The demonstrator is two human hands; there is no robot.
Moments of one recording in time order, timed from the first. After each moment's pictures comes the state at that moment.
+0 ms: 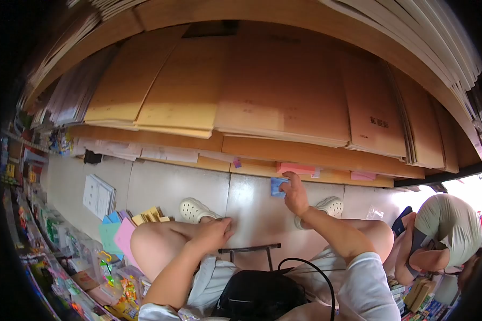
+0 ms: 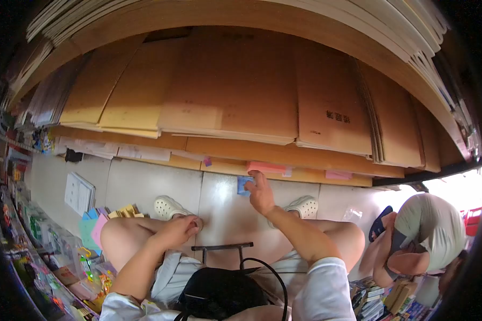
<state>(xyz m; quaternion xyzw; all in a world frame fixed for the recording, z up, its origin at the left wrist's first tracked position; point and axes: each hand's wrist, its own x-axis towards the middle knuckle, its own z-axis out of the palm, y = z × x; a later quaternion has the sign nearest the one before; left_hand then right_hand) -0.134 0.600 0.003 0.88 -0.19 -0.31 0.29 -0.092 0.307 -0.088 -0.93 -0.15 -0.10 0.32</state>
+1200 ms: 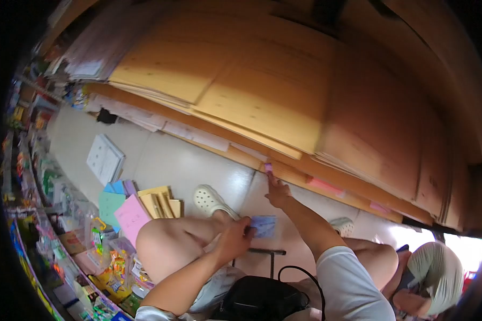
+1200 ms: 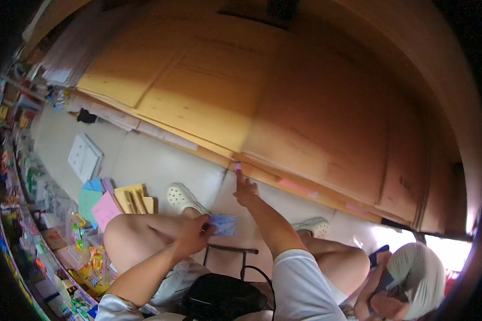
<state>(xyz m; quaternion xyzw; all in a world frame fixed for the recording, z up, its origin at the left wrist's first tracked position) -0.128 0.603 0.007 0.85 0.04 -0.19 0.49 -0.019 0.438 -0.188 -0.91 -0.19 0.37 0.00</state>
